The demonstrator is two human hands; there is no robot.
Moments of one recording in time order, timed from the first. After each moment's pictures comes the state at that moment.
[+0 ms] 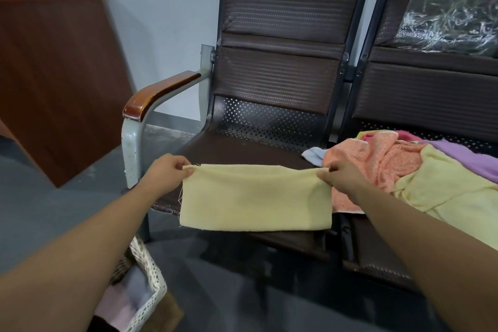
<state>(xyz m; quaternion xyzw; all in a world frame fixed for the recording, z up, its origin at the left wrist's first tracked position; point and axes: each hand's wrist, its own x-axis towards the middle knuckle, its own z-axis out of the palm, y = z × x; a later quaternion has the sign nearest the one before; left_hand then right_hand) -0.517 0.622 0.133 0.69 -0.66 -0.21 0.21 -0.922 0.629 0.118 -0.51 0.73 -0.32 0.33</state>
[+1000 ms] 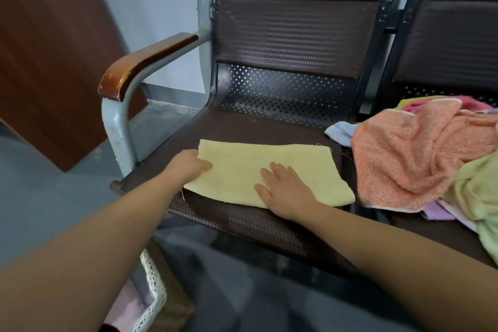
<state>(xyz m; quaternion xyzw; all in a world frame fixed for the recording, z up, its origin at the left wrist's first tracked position) -0.559 0.550 0.076 0.76 -0.54 -0.33 0.11 -0.794 0.592 0.018 -0.79 0.58 0.01 0.17</state>
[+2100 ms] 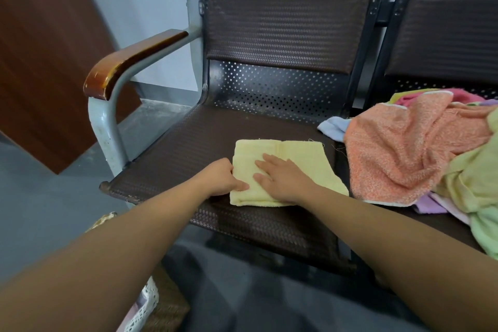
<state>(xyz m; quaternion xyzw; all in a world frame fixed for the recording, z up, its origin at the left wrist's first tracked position) -0.628 0.569 0.065 0.67 -0.66 -0.34 0.01 -0.812 0.570 0.030 -0.79 0.57 0.00 0.23</state>
